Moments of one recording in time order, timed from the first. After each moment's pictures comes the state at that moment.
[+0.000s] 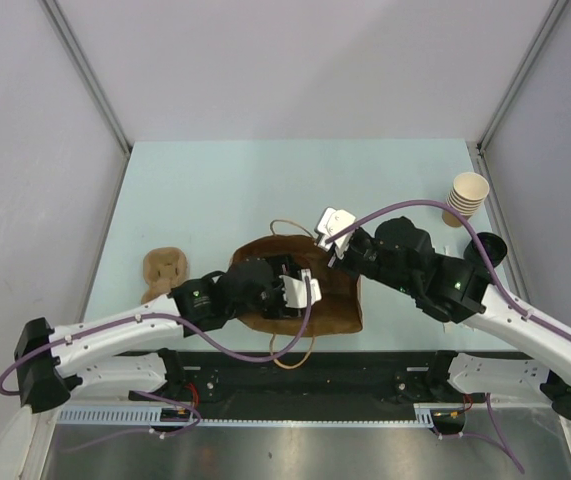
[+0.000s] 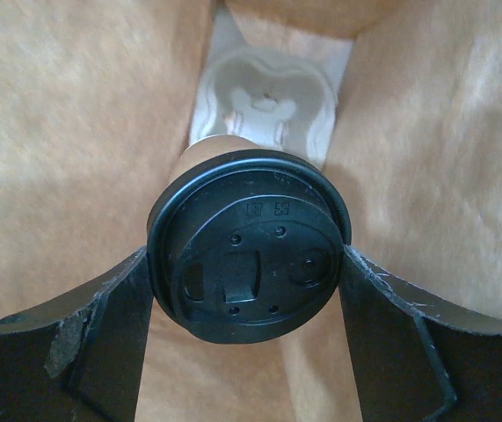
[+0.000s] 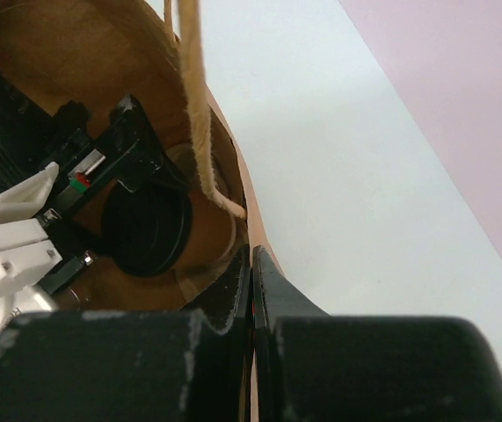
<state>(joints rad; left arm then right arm) -1.10 1.05 0.81 -0.35 -0.15 0.55 1.04 1.00 1.18 -0.46 0.11 -0.34</state>
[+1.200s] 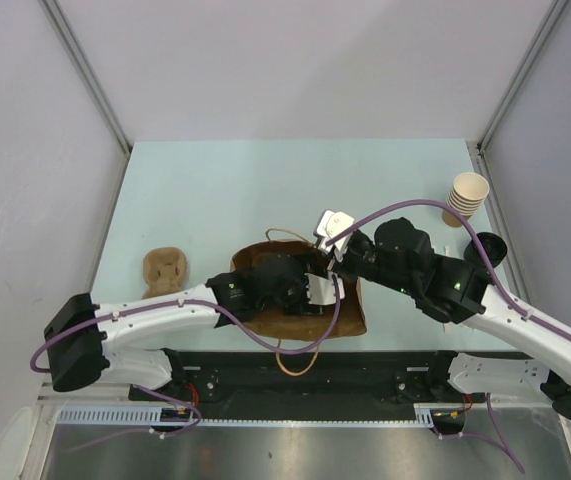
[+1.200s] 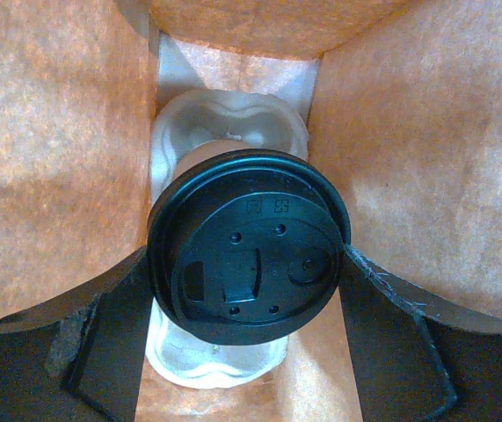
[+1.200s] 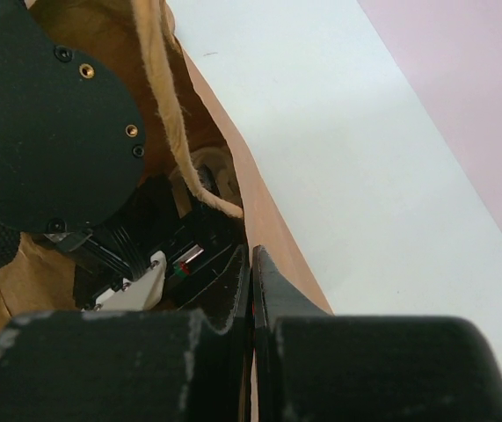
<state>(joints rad) -1.12 1.28 0.86 -0.20 -0.15 0.57 1.05 1.00 1.17 -0.46 0.07 -0.32</state>
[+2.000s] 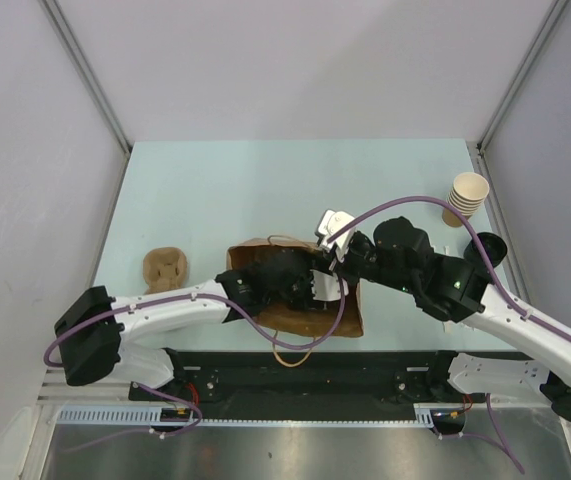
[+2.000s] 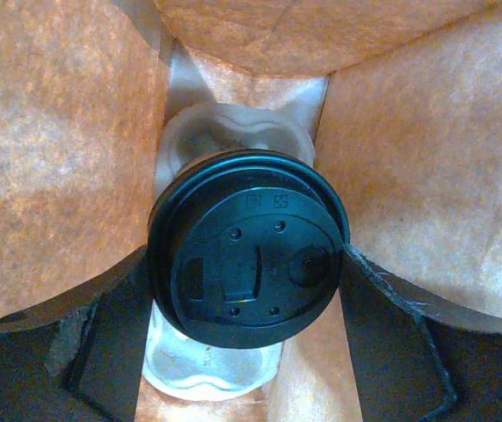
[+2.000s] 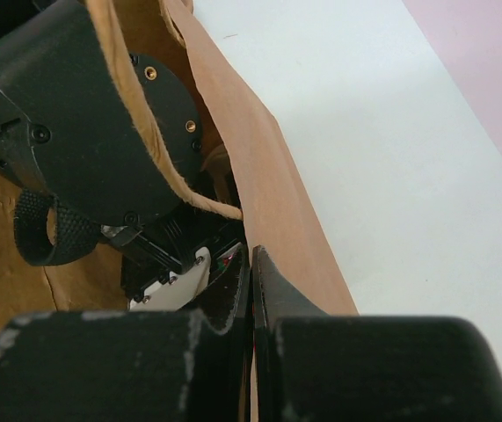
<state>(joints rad) -1.07 1.36 0.86 -0.12 -0.11 0.61 1.03 1.00 1.16 -0.50 0.01 -0.27</state>
